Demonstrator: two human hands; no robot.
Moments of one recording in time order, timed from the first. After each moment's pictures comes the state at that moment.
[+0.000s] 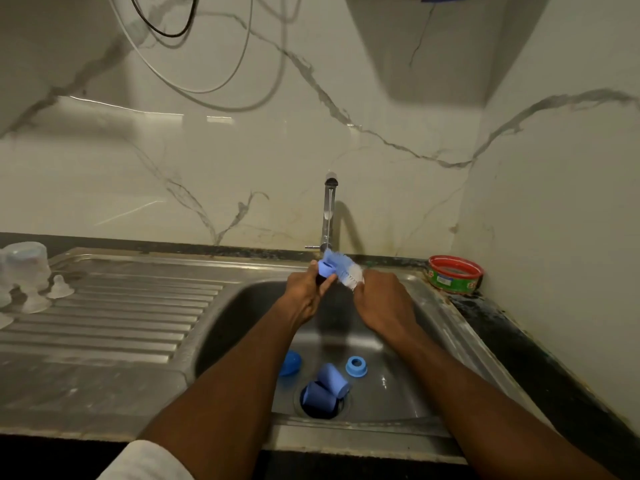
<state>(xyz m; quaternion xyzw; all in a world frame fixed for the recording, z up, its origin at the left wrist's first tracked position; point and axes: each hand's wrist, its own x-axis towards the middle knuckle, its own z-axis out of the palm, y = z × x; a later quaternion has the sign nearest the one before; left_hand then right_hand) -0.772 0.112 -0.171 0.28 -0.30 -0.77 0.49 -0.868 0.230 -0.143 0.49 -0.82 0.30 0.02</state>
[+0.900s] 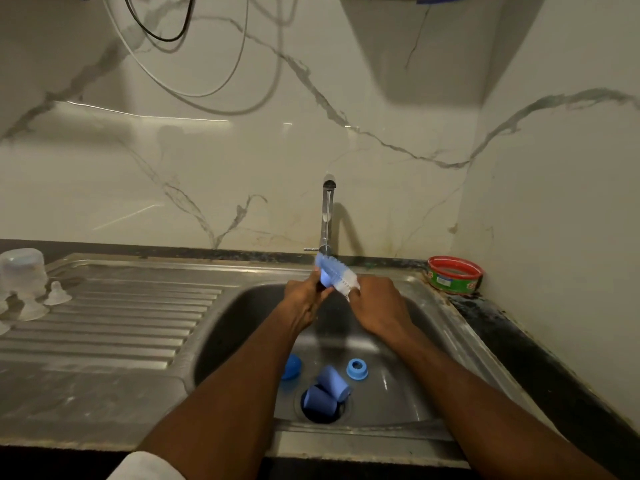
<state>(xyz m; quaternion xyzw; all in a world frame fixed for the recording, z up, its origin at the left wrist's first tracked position) -0.769 0.113 -0.176 0.31 -0.35 -0.75 0.47 -0.868 0.225 -0.149 0.52 -0.80 0.30 0.00</state>
